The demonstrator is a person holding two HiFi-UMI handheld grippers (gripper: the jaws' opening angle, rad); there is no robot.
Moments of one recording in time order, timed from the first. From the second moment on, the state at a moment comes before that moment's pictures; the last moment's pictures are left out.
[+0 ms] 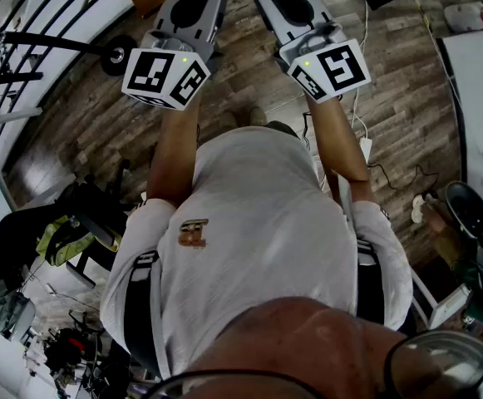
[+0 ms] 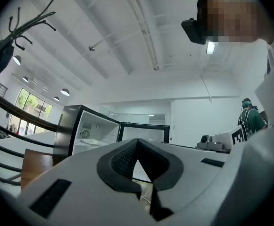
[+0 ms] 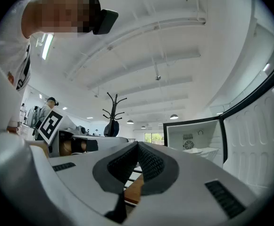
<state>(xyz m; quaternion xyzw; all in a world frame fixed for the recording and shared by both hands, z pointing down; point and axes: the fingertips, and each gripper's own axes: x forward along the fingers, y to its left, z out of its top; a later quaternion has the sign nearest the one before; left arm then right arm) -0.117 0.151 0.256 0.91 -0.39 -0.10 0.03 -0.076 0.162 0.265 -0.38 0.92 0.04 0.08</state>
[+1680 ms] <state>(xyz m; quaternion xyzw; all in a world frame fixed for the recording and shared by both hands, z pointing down) -0.045 0.075 0.258 0.90 -0.43 -0.07 -0.01 0.000 0.081 0.263 -0.36 0.93 0.06 0.07</state>
